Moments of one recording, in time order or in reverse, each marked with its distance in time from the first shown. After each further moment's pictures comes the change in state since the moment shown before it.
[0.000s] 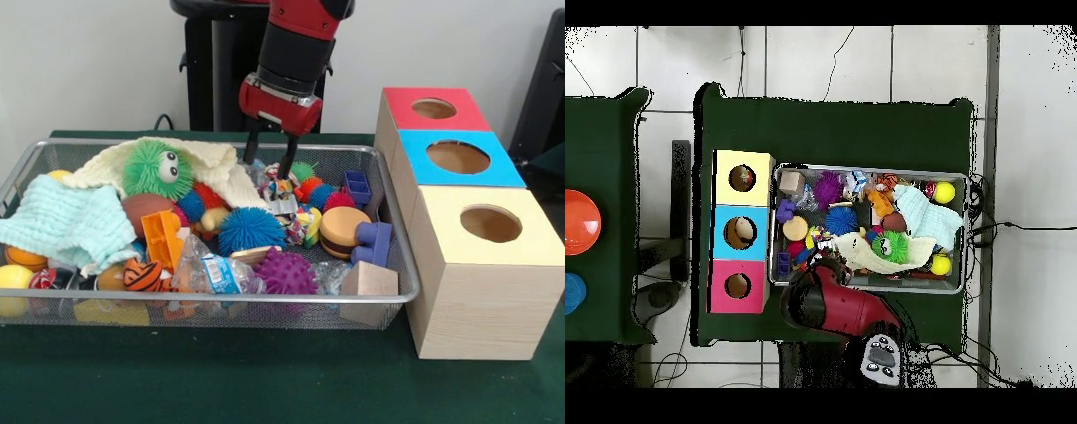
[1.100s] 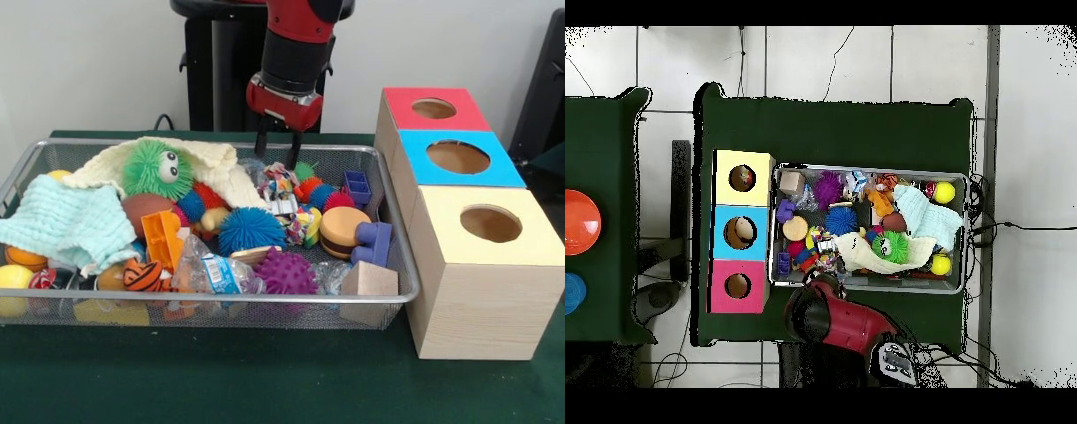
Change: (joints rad) arm -0.091 0.005 0.082 0.108 0.016 -0.003 0.000
